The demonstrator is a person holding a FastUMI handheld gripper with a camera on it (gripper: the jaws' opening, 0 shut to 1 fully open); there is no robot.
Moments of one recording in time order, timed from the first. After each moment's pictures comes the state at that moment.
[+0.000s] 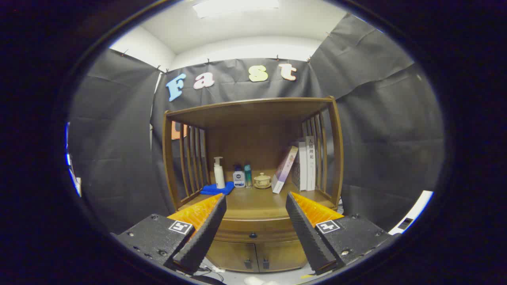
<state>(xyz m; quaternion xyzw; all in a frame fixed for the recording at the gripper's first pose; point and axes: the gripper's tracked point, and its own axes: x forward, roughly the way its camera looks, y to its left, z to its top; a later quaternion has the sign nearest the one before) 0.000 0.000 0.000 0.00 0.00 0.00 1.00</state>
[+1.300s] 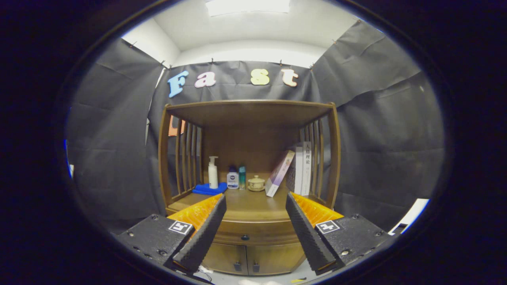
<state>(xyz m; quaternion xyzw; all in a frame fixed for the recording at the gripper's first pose) 0.015 0.000 -0.026 -0.02 -0.01 -0.02 1.00</state>
